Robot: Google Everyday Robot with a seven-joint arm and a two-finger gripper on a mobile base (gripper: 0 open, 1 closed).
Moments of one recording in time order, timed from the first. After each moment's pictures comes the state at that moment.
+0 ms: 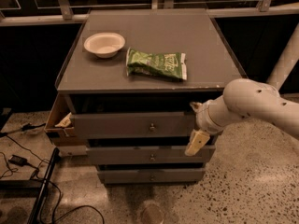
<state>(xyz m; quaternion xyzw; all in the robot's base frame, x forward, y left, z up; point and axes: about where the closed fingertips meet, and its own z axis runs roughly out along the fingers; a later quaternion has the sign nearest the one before) 0.561 -0.162 0.675 -0.62 0.74 0.04 0.27</state>
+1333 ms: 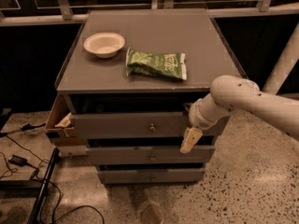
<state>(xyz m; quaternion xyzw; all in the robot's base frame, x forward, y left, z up) 0.593 -0.150 0.634 -0.63 0.74 0.07 0.23</state>
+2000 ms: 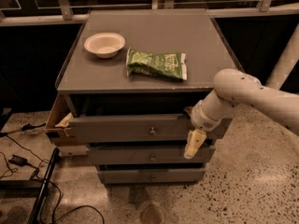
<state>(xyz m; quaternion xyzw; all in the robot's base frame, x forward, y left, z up) 0.561 -0.154 0.635 -0.64 0.74 0.14 0.17</state>
